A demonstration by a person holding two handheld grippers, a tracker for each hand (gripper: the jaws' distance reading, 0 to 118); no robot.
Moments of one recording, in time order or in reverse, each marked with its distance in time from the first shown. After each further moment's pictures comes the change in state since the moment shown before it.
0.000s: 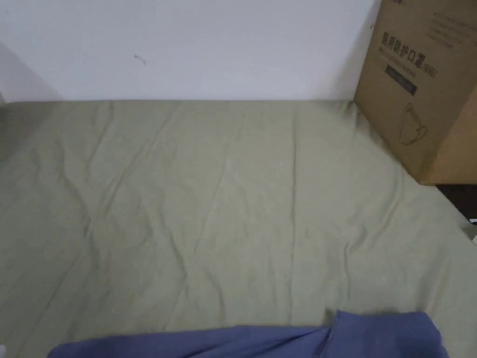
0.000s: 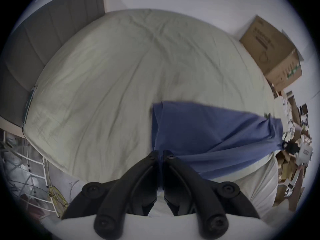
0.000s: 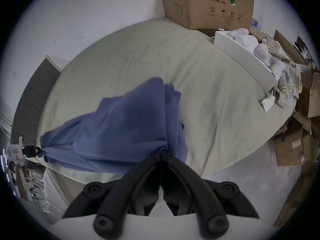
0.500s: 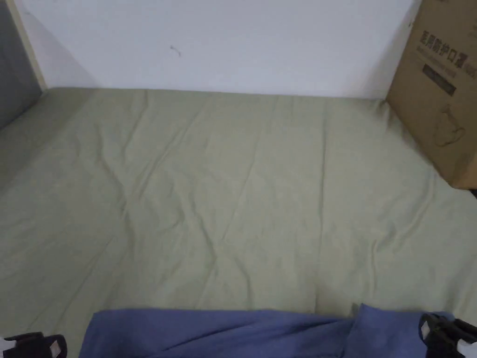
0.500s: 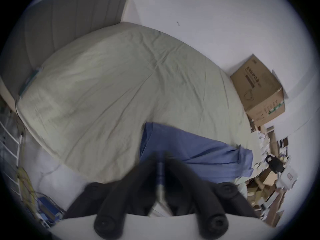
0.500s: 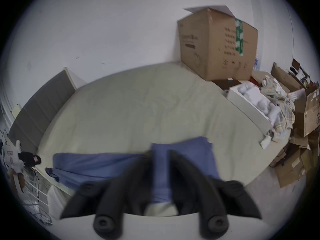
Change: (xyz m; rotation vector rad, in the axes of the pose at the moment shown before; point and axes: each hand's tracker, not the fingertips) left arm -0.035 -0.019 0.055 0.221 -0.209 0.290; right arm -0.142 0.012 0.061 0.403 0.050 0.101
